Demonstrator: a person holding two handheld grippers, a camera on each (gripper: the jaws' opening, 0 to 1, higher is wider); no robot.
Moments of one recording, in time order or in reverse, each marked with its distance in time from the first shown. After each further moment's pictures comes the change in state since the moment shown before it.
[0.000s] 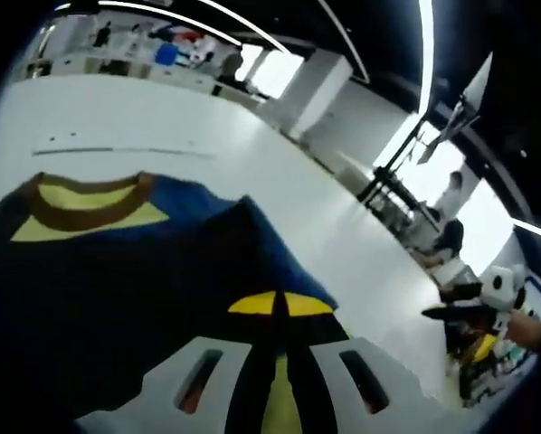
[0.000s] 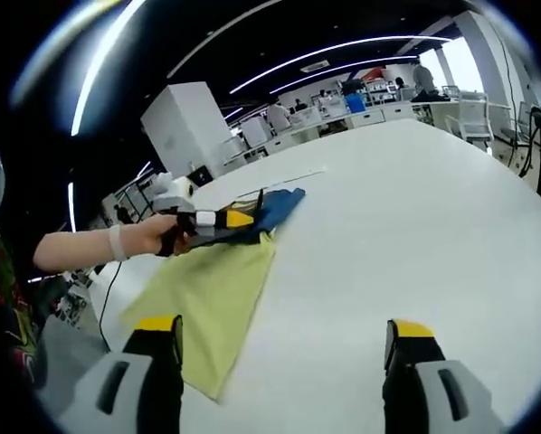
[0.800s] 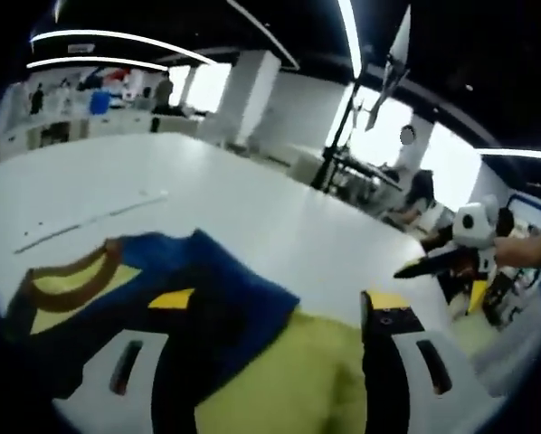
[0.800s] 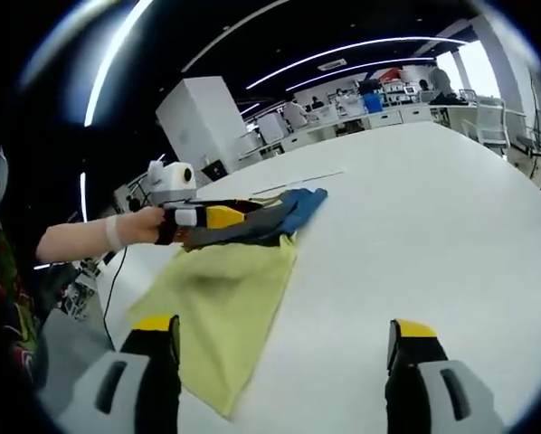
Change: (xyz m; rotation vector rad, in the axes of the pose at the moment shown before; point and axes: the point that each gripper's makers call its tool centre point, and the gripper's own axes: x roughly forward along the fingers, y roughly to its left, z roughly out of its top) left arm -0.030 -0.035 0.014 0.331 -0.010 -0.160; right arm 0.022 0.022 0.009 -0.049 0.017 0.064
